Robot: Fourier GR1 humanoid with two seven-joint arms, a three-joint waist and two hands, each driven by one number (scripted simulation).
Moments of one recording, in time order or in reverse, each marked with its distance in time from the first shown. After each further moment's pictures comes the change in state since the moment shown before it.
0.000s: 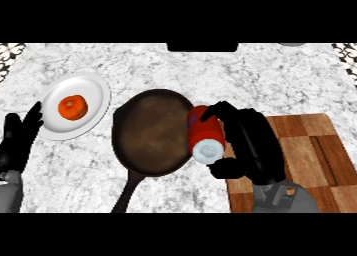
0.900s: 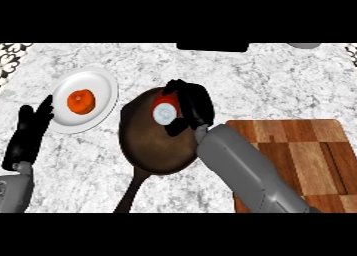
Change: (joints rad) left arm -0.060 -0.026 -0.021 0.031 -0.026 -0.005 0.003; right arm -0.538 0.055 0.177 0.954 -0.455 -0.501 -0.045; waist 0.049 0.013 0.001
